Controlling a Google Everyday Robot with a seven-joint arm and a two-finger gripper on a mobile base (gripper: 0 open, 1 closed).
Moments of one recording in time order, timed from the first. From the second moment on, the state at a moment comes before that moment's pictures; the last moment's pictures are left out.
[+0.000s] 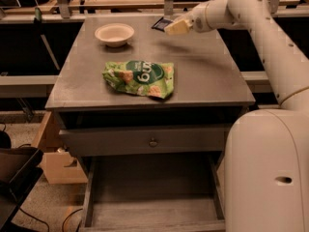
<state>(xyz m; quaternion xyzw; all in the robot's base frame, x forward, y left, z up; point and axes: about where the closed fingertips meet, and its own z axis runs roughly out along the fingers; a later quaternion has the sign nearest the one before) 0.859 -0.095 0.916 -0.39 0.75 0.16 0.51</state>
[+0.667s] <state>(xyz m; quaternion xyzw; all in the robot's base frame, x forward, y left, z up) 0.809 -0.159 0.996 -0.40 0.74 0.13 0.53</state>
